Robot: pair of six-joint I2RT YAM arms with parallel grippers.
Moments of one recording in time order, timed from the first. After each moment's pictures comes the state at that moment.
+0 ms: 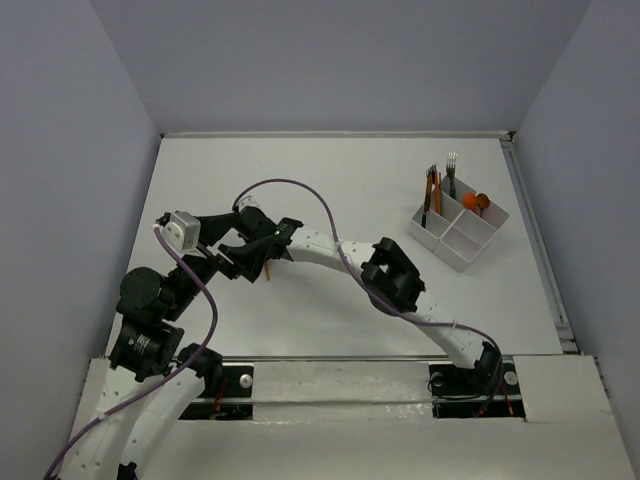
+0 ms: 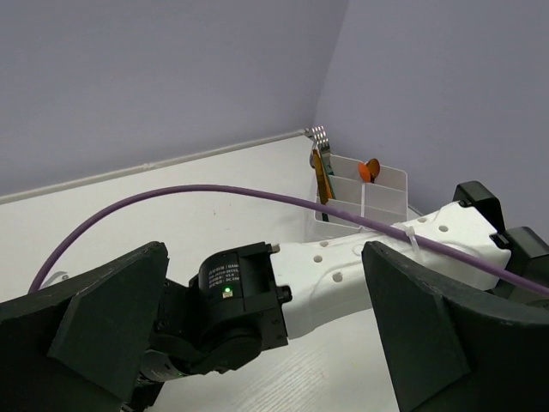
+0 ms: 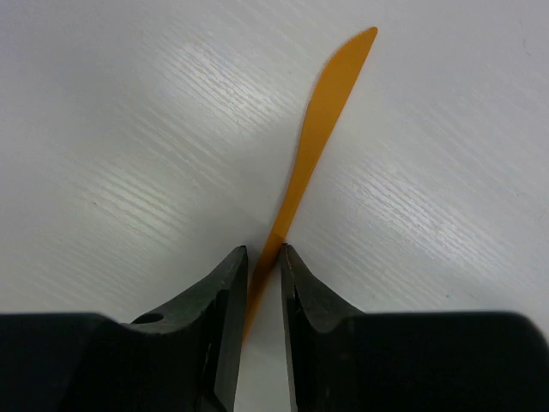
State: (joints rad) left arm -0.41 0.42 0.73 -0.10 0.27 -0.28; right arm 1.04 2.54 2.25 -0.60 0.30 0.32
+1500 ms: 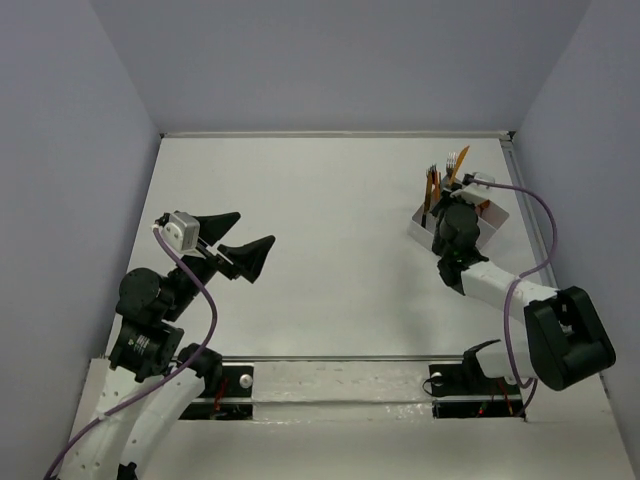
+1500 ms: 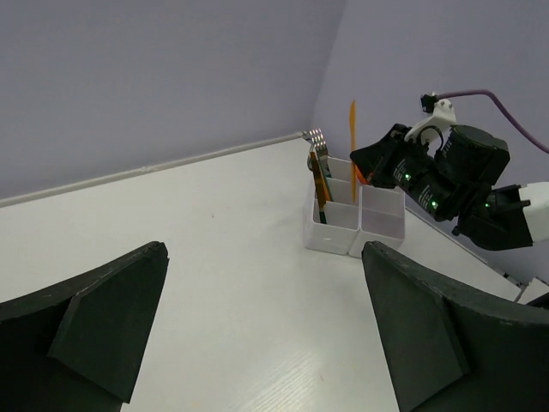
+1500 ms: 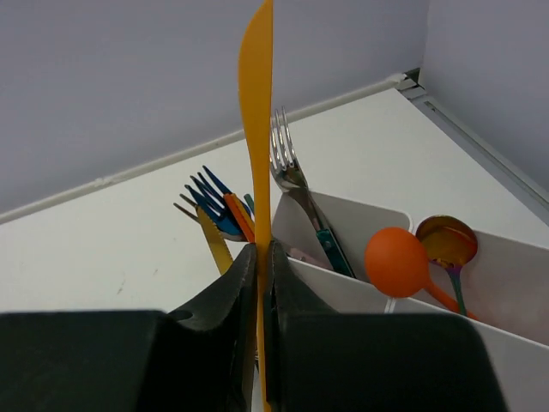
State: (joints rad) left arm -0.41 0.42 0.73 -0.09 0.27 -0.28; right arm 0.36 1.29 0.57 0.78 0.69 0.18
